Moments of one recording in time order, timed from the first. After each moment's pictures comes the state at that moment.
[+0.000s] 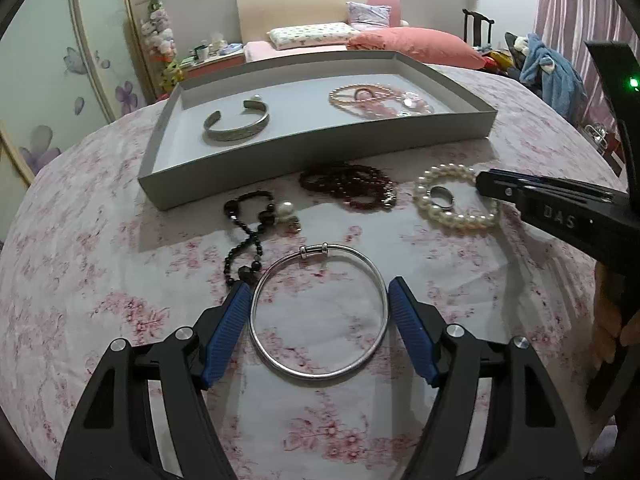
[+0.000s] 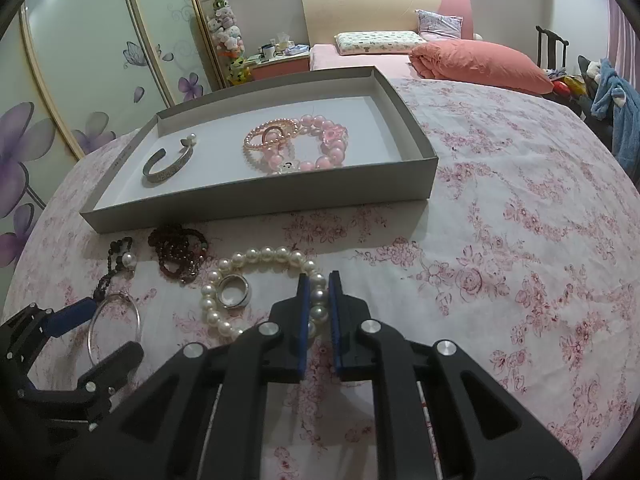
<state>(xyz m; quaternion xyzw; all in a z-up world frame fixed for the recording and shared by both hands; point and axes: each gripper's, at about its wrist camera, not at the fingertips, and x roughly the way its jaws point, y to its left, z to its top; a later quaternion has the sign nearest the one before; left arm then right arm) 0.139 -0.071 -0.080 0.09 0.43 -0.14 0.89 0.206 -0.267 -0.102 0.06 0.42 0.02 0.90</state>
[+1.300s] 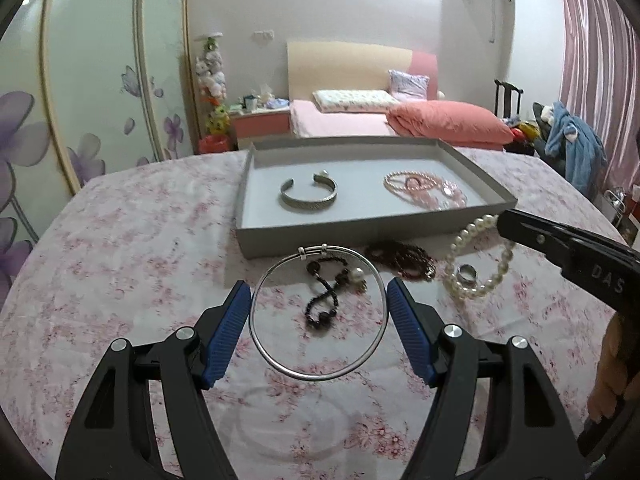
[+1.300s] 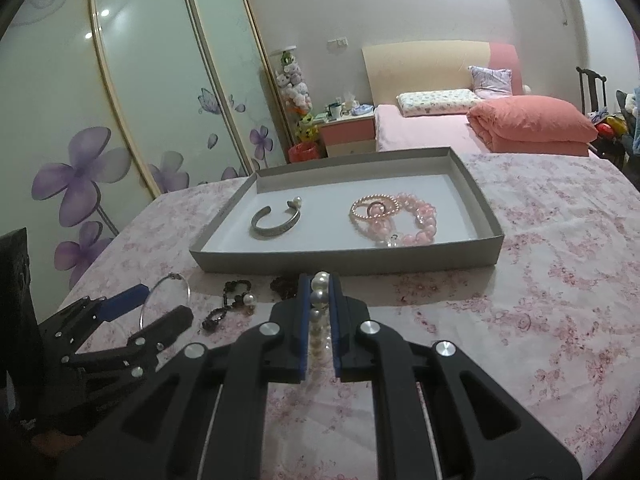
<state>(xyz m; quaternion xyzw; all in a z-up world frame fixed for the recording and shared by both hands) 0.120 -0.032 -0.040 0.03 0.32 -0.08 0.94 0.168 -0.233 -0.049 0.08 0.30 0.14 0.94</state>
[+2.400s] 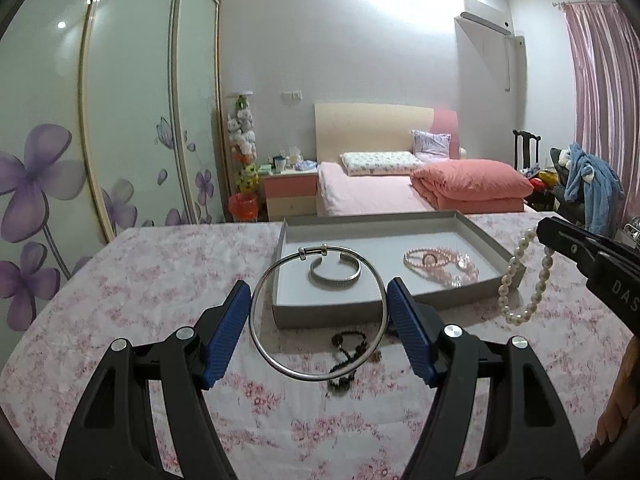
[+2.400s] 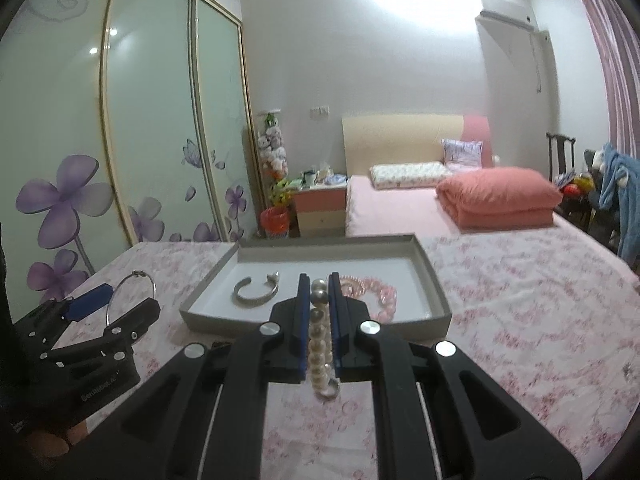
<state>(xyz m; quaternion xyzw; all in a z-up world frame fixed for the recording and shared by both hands) 0.106 -0.032 -0.003 0.03 0.20 -0.03 0.98 0.137 -0.229 -0.004 0.04 0.17 0.07 0.98</state>
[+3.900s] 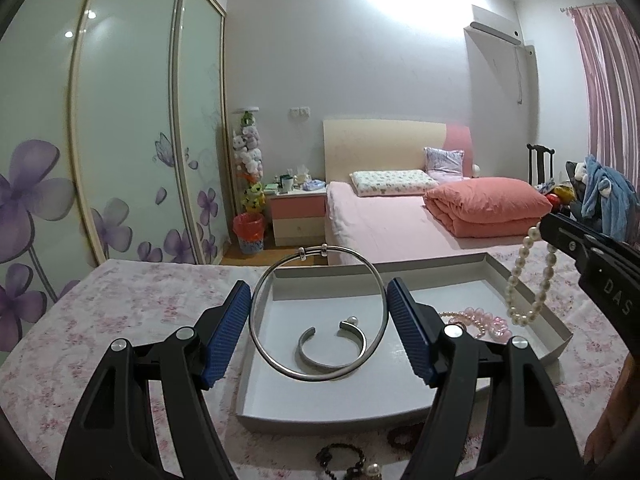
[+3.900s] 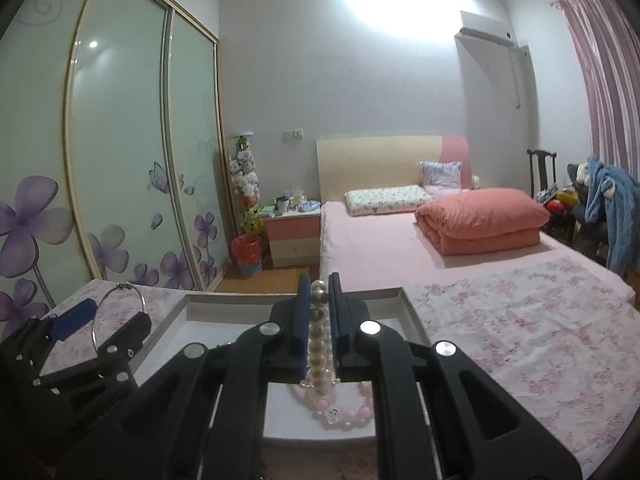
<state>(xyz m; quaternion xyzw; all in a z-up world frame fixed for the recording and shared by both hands) 0.200 -0.056 -0.004 0.03 0.18 -0.01 0.98 0.245 -0.238 -0.007 0.05 0.14 0.02 0.99</state>
